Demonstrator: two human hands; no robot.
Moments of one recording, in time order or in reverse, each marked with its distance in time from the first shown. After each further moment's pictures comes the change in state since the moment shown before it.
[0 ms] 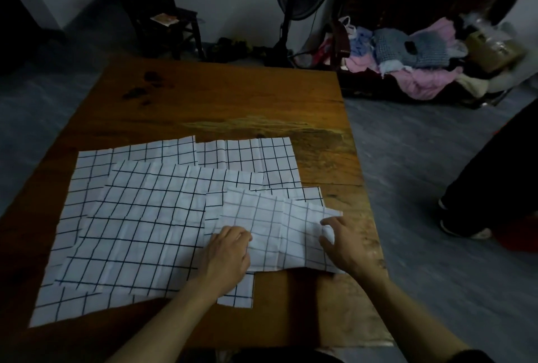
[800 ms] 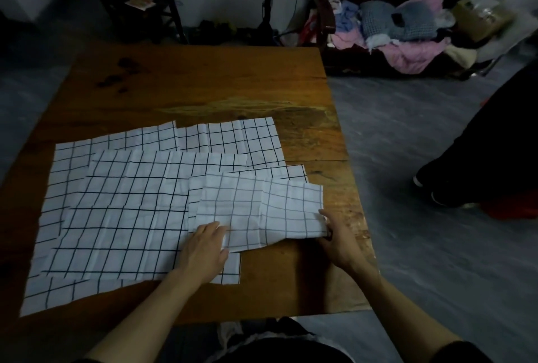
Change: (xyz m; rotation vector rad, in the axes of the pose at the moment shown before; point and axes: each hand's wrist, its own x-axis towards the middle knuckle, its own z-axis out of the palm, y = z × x) left_hand -0.019 -0.006 0.017 0.109 -0.214 -0.107; right_hand -0.046 0.032 0.006 0.318 -0.065 0.152
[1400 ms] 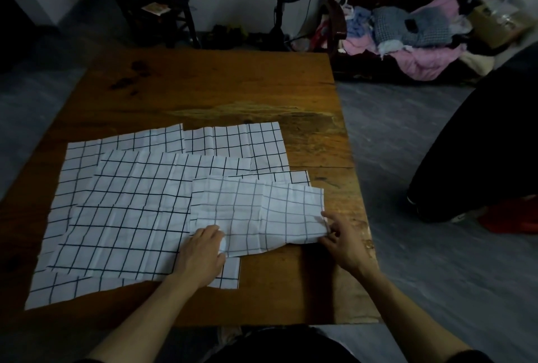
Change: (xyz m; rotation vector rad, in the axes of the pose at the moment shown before) left_hand 0.001 -0.002 0.003 0.029 -0.025 -0.074; right_hand 0.012 0.006 -0.014 0.074 -0.041 -0.039
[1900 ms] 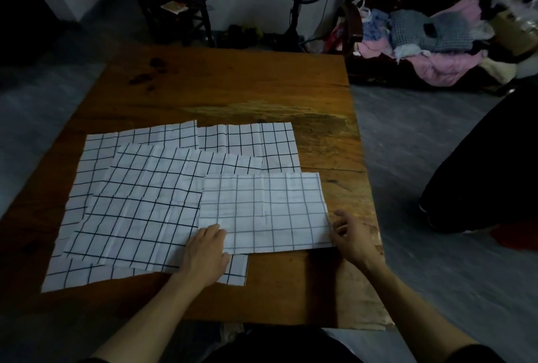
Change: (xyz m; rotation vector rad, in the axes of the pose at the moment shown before) left_hand -0.013 -0.002 -0.001 -0.015 0.042 -0.072; right_hand 0.017 -0.014 -0.003 -0.088 0.016 0.073
